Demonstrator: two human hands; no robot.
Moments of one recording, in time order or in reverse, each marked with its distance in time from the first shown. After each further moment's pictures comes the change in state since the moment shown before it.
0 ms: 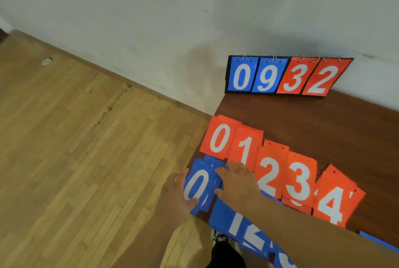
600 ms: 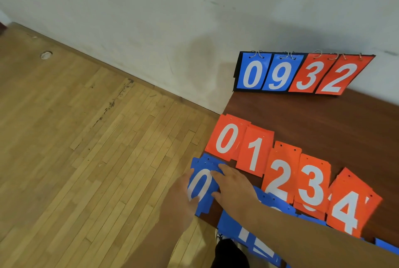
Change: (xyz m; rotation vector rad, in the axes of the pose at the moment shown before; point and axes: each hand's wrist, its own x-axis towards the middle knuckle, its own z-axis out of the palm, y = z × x) left_hand 0.003 -0.003 -0.003 -0.087 0.098 0.015; right_hand 0.017 -0.028 0.015 0.089 -0.016 -0.074
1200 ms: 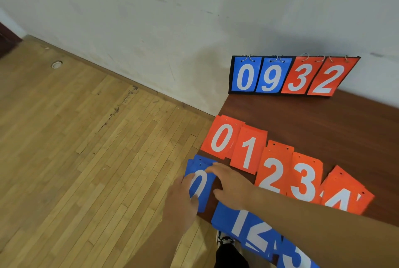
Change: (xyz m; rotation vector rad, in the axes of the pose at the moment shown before) left_hand -0.011 0.011 0.020 0.120 0.044 0.014; right_hand -0.011 0.025 -0.020 0.355 -0.126 -0.124
